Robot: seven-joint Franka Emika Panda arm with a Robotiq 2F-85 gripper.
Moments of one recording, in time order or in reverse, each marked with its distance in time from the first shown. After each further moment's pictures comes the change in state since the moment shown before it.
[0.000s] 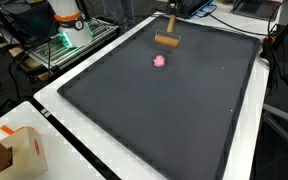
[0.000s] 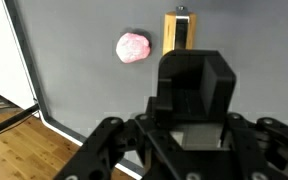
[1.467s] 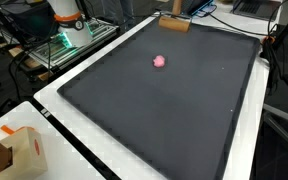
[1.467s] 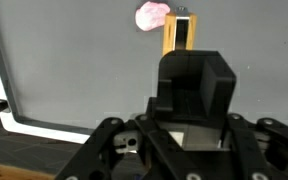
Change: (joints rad) arm -0.209 -0.276 -0.168 -0.001 0.529 0.125 -0.727
